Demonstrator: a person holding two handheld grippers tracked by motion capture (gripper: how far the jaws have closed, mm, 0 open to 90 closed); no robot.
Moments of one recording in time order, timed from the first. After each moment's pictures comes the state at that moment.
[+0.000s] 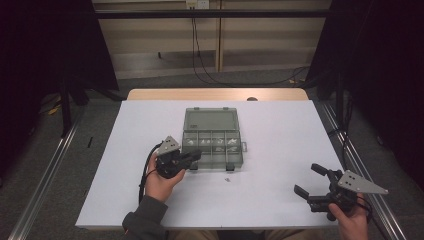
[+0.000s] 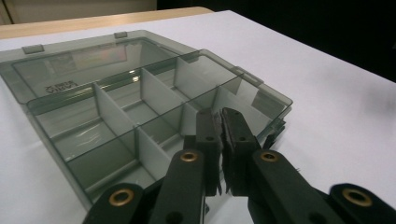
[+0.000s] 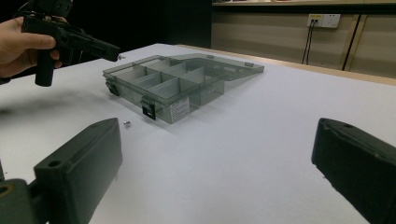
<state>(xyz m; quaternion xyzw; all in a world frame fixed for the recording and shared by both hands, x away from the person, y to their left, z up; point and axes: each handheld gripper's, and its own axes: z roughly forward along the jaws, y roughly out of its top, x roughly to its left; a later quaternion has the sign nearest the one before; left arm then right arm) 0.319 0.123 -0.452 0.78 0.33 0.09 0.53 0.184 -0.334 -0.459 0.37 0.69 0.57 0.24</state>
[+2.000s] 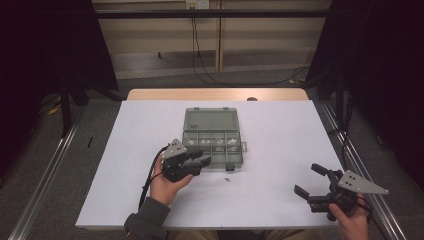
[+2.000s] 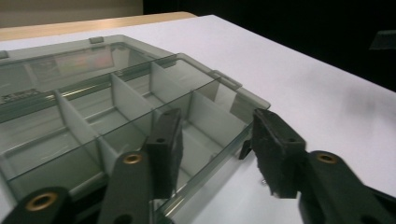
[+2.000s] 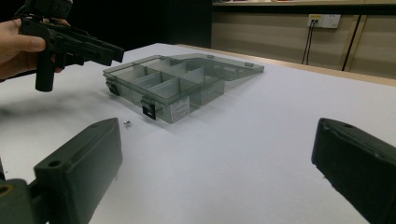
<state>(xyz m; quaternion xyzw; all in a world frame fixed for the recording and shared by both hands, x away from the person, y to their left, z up) 0.311 0.106 -0.456 0.77 0.31 0.07 0.55 0.183 -0.334 -0.459 0.37 0.69 0.57 0.24</state>
